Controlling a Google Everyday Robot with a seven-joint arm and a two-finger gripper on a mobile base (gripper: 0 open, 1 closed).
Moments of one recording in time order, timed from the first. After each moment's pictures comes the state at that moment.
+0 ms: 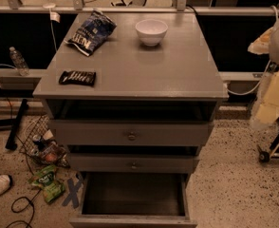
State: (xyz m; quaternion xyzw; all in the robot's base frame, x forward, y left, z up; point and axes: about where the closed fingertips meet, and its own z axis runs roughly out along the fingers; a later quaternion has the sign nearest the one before) arm 0.438 -0.217 0.976 -0.60 0.78 -0.03 0.16
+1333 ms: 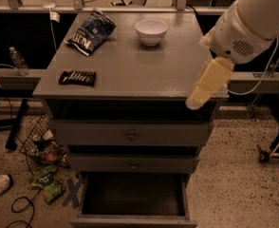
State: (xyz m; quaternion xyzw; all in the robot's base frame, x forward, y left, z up) arm 0.497 -0.127 0.962 -0.59 0.77 0.04 0.25
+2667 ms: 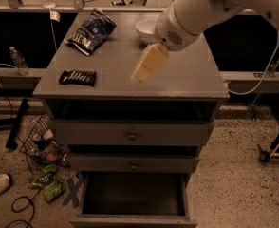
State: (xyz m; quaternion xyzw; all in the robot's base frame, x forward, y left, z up) arm 0.590 -0.019 0.949 -0.57 0.74 0.11 0.33
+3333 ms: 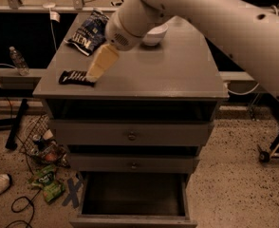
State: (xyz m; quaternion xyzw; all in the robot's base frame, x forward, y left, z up) arm 0.630 0.099 0.928 -0.60 0.71 0.14 0.34
